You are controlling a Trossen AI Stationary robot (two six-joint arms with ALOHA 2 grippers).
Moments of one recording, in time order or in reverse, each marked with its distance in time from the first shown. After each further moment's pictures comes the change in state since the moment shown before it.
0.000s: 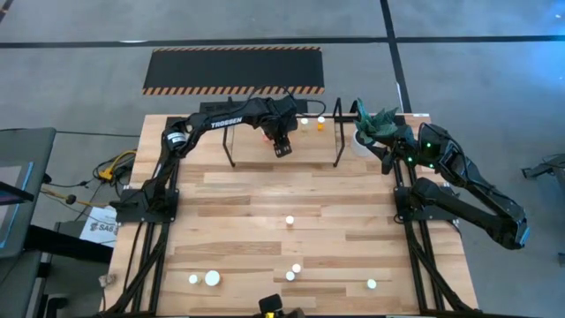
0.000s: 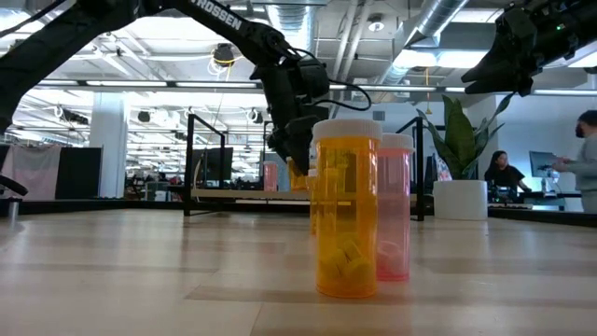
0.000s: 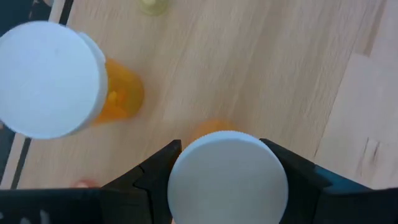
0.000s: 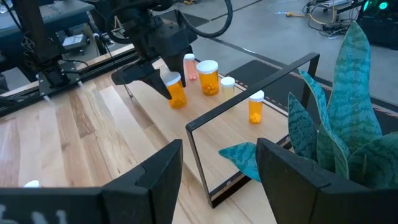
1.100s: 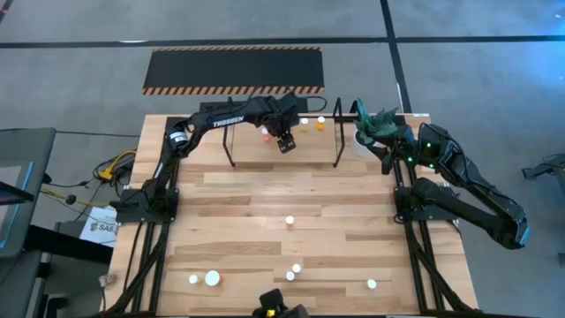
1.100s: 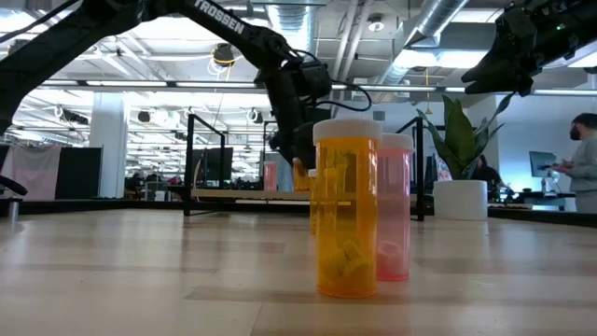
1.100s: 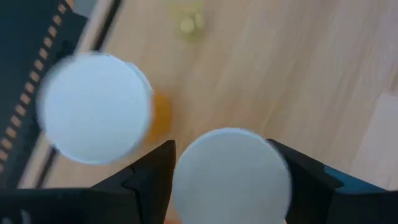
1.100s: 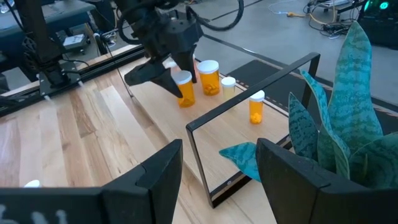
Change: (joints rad) left arm 0.008 0.026 0.036 0.050 -0.049 -0.062; right arm 0.000 0.000 0.000 0.000 0.000 0.000
